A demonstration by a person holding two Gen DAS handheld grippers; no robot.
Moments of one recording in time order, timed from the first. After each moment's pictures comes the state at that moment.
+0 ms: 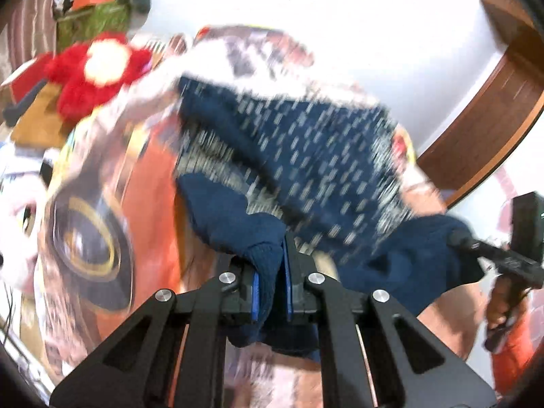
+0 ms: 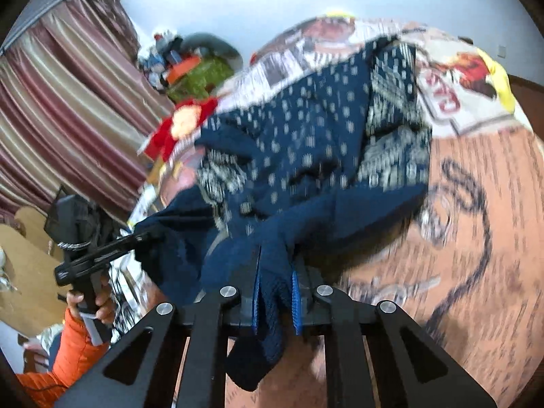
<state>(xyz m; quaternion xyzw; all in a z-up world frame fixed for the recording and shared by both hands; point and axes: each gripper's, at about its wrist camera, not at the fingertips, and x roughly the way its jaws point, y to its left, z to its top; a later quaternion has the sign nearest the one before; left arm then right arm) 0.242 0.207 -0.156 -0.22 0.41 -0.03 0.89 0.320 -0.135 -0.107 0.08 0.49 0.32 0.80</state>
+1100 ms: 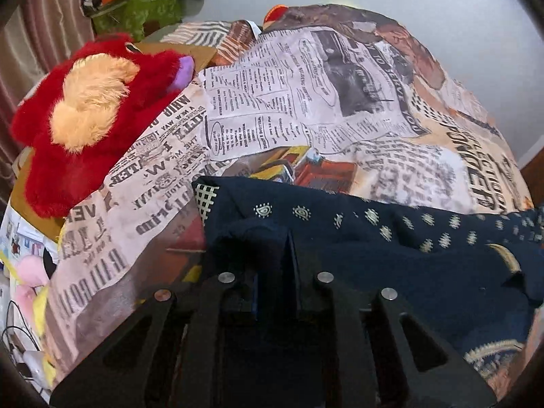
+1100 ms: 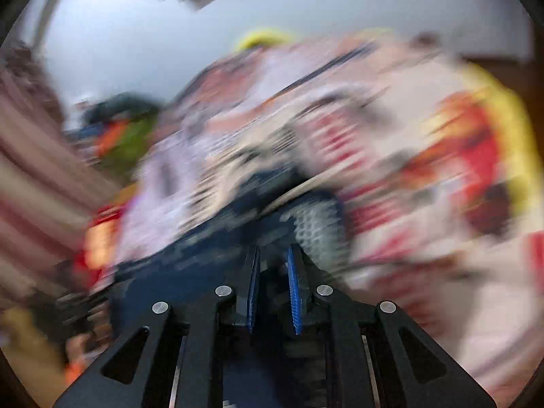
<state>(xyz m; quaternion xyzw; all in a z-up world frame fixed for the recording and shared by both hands) 0.495 0.310 -0.234 -0.18 0.49 0.14 0.84 0.639 -0.162 -0.148 0.13 0.49 0.16 0.85</state>
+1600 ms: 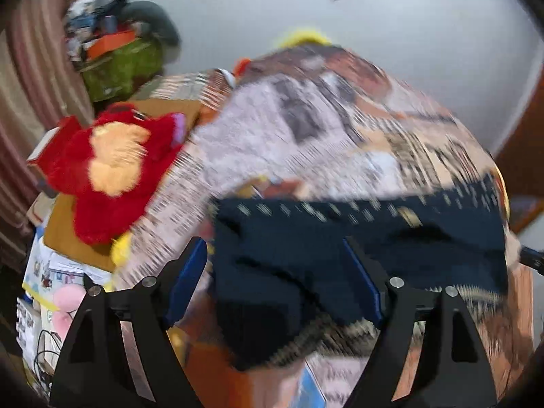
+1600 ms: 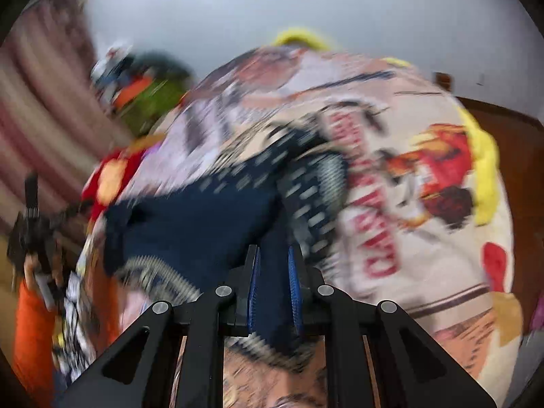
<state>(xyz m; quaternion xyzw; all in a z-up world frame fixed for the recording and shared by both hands) 0.439 0.255 -0.152 -0.09 0.45 0.10 0.88 0.547 -0.149 -0.113 0.02 0.50 0.27 0.82</state>
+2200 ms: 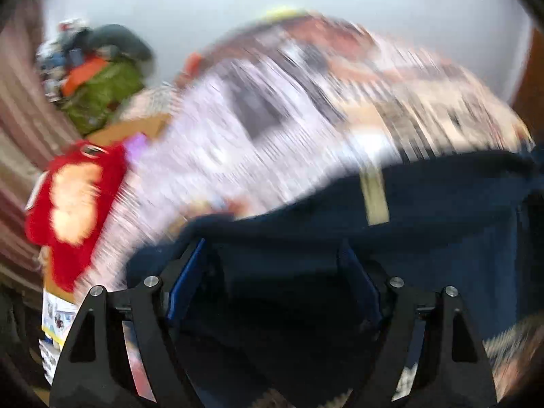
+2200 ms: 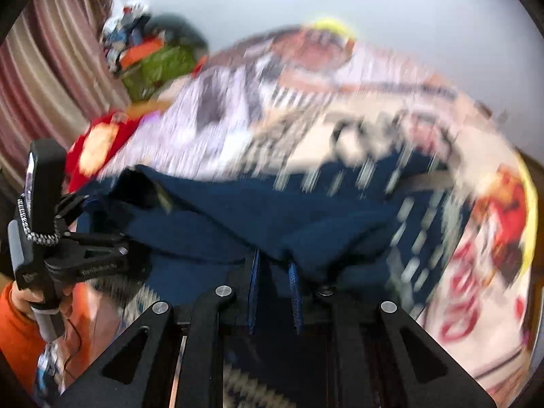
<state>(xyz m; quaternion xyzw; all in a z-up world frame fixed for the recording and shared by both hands) 0.548 0.212 -0.186 -0.01 0.46 0.14 0.88 0.591 -0.047 -0.149 -0.06 0.47 0.26 0.84</state>
